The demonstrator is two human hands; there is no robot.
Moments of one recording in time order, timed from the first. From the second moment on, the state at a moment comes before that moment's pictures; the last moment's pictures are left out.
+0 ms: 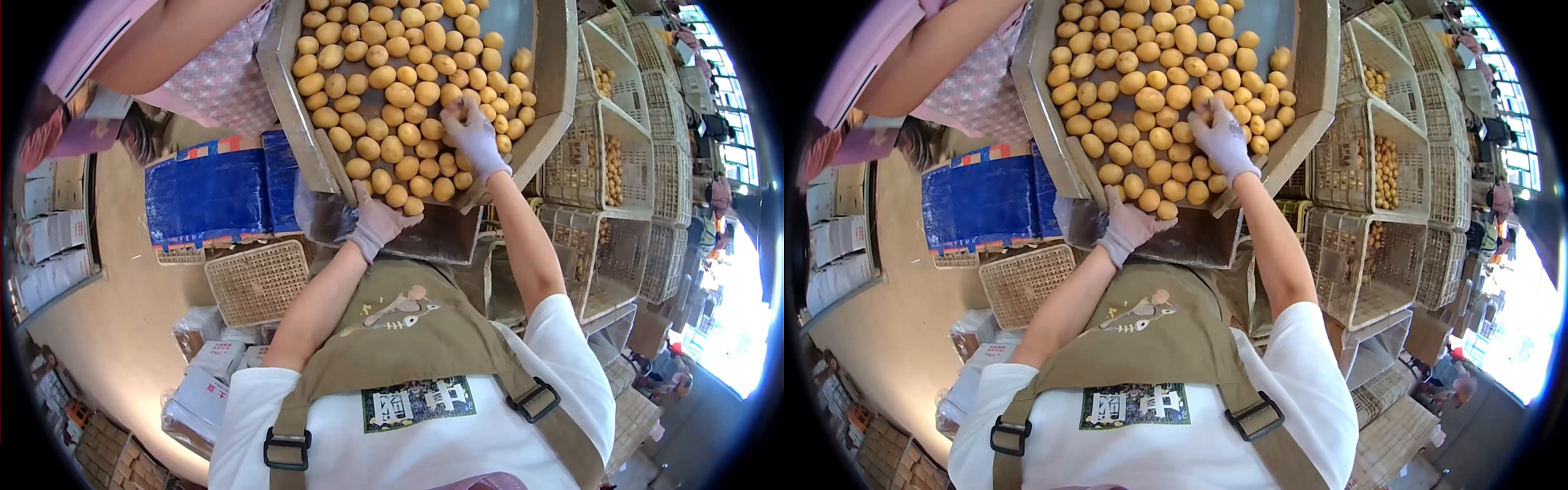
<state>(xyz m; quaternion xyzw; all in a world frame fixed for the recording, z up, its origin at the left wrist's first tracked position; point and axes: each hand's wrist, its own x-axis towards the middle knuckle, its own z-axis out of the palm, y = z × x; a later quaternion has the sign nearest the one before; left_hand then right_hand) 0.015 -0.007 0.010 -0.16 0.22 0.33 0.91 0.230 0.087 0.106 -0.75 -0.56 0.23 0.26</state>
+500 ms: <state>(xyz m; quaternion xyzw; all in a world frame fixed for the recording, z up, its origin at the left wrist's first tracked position) 0.032 -0.005 0.004 -0.13 0.23 0.32 0.91 0.248 0.136 0.125 -0.73 -0.66 0.18 -0.05</state>
